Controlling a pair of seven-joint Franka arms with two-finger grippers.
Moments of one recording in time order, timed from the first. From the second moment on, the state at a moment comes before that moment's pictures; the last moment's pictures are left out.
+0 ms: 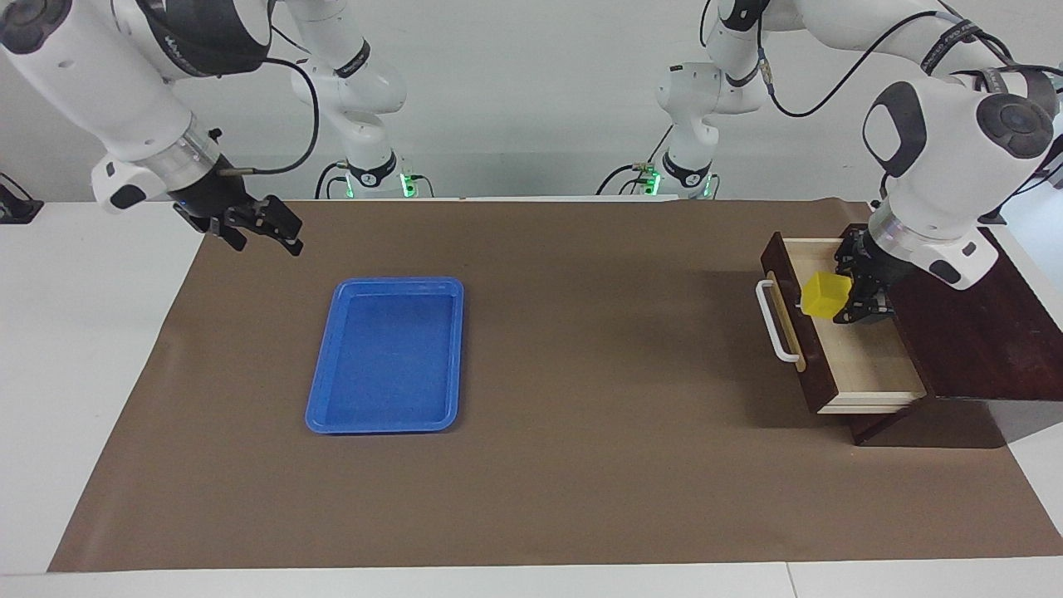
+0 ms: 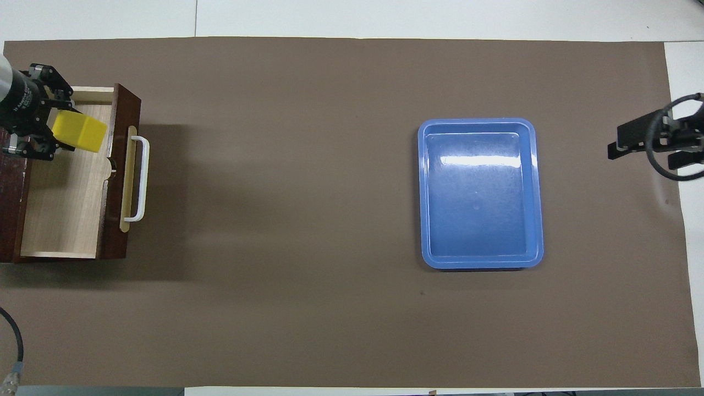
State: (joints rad) left arm -0.08 0.27 0.07 -1.42 0.03 1.67 -1.35; right arm -0.14 0.07 0.08 -1.43 0.08 1.41 0.06
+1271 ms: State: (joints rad) left arm 0.01 0.16 0.05 -1.86 0.03 1.98 -1.46; right arm -0.05 -0.06 -0.02 -1.67 0.01 1.52 -0.09
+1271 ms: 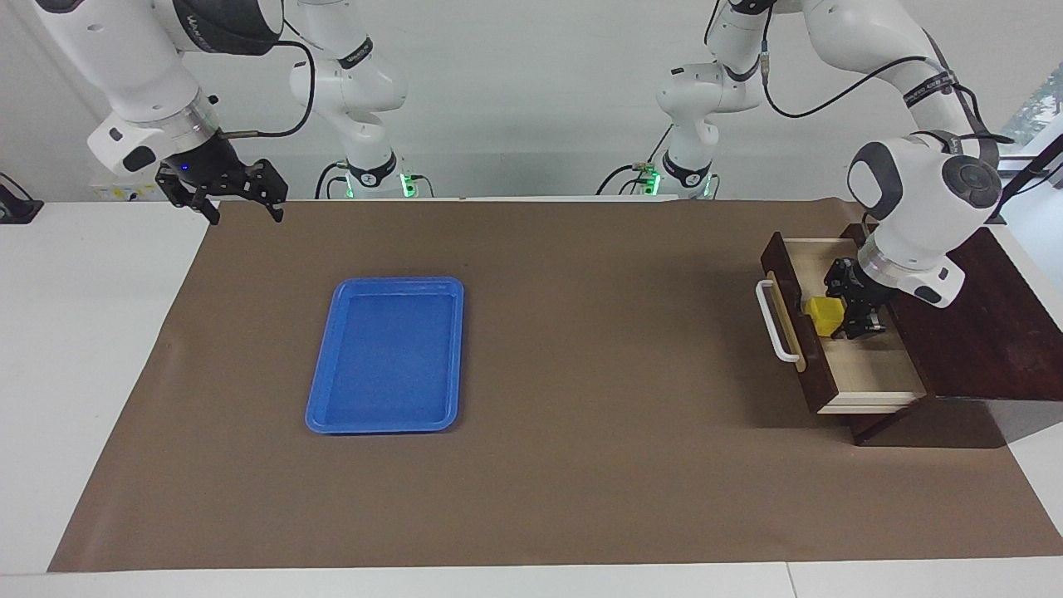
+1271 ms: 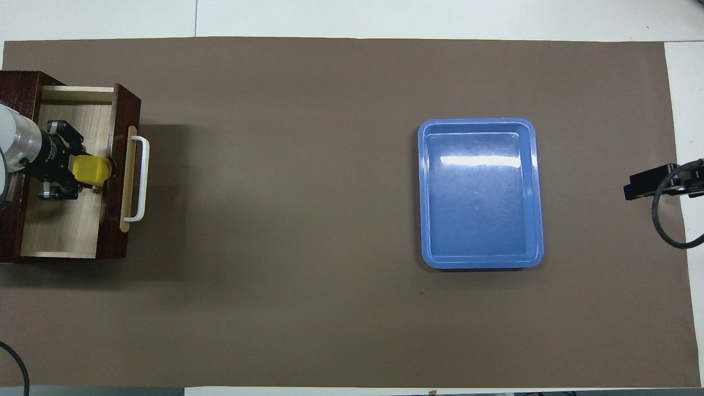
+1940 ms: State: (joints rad) left arm -0.03 0.13 0.04 -1.77 0.03 1.87 -1.46; right arm -0.06 -0.03 -0.02 -1.61 -0.03 1.49 -0.09
